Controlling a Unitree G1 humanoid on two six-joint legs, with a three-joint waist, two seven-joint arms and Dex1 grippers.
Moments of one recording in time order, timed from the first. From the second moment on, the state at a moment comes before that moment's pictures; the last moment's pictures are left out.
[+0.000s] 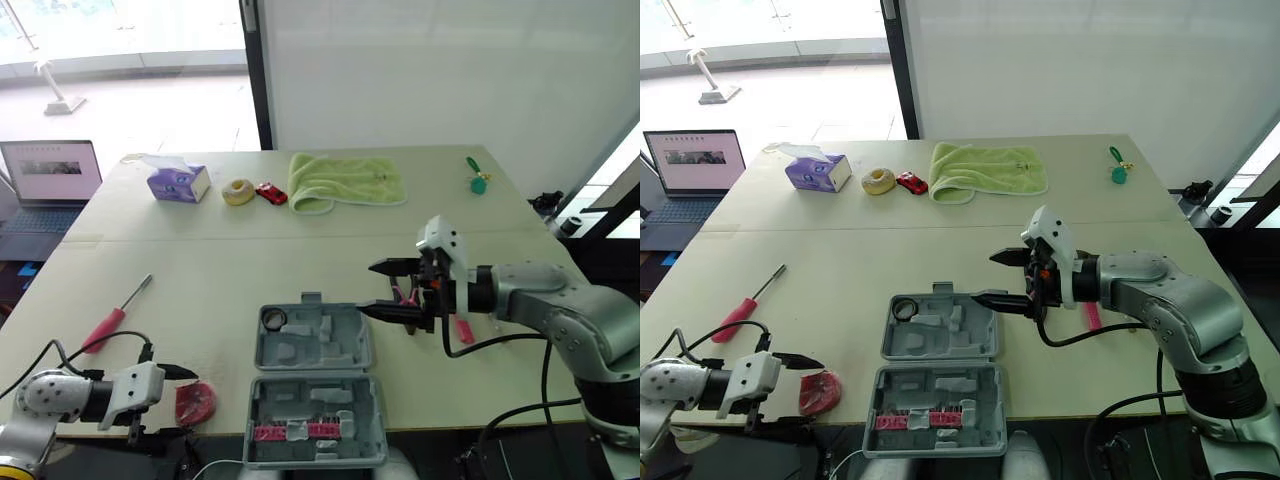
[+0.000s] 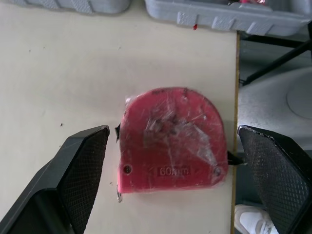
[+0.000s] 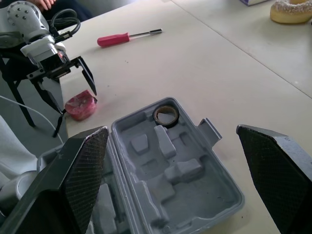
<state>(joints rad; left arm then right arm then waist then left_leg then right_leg) 0.07 0.86 0.05 0.36 -0.18 -0.43 -1.36 -0.47 -0.78 -0.02 -0.47 0.73 0.98 0.85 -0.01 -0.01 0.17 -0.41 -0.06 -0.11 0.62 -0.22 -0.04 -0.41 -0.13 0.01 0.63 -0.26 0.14</state>
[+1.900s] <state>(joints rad) -0.30 0.70 -0.18 -0.10 -0.25 -0.01 -1.27 -0.35 -0.38 0.09 -0.11 1.93 1.17 -0.29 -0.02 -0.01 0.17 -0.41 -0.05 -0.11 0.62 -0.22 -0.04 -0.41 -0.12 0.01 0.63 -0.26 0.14</state>
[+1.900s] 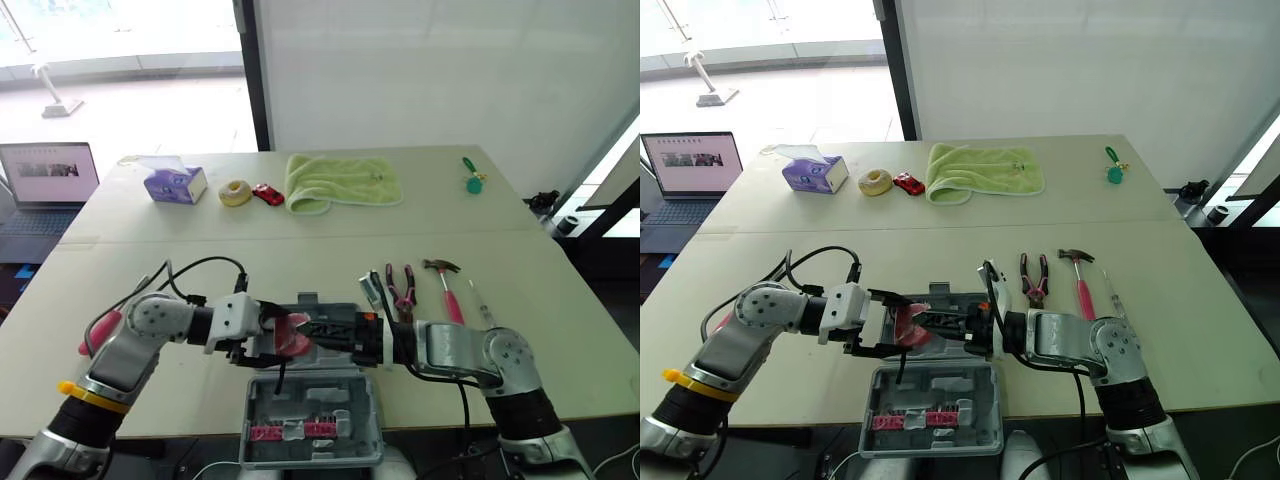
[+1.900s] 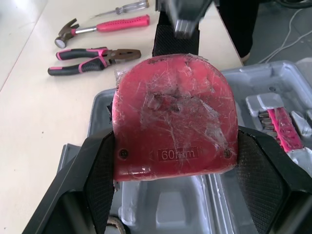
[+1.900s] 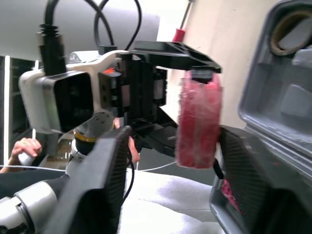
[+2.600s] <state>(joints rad) -0.10 0.82 0.00 -0.25 -0.55 0.34 -1.28 -0.06 -0.99 -0.11 -0.08 1.94 1.34 0.09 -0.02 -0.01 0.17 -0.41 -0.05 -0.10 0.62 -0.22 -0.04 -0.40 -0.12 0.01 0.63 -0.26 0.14</state>
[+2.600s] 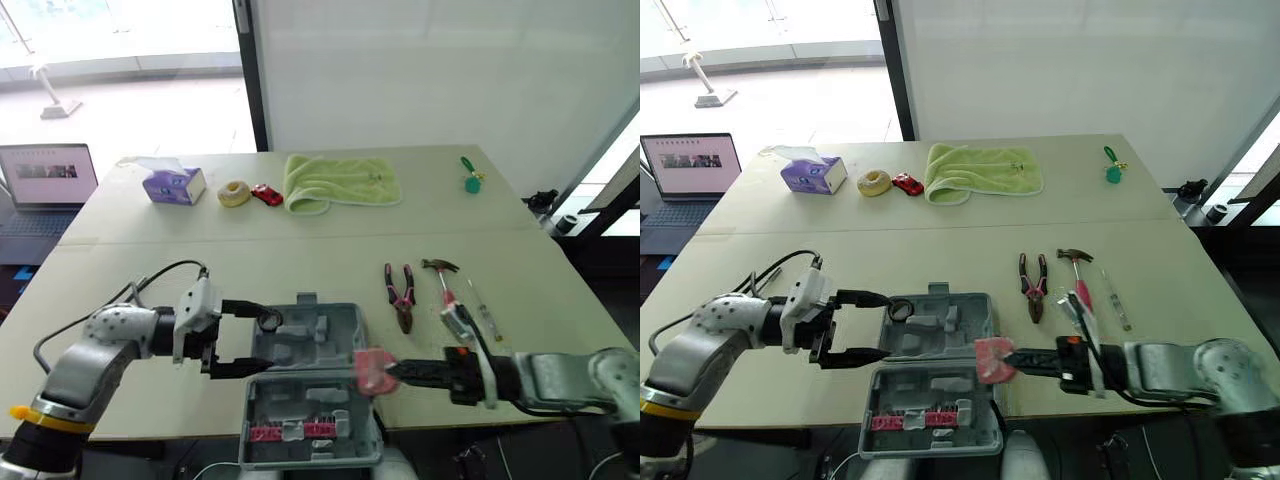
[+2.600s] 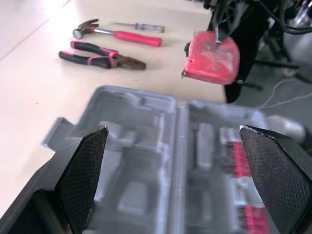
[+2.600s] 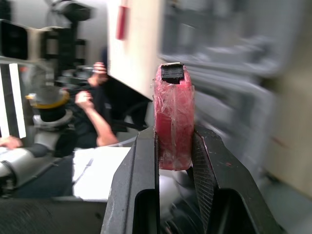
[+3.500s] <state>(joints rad) -0.08 0.82 -0.07 -0.44 -0.58 0.48 -1.22 -0.01 -0.88 -0.20 0.10 1.35 1.37 0.46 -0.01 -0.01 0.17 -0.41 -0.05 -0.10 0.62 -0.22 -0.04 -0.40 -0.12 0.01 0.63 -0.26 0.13</state>
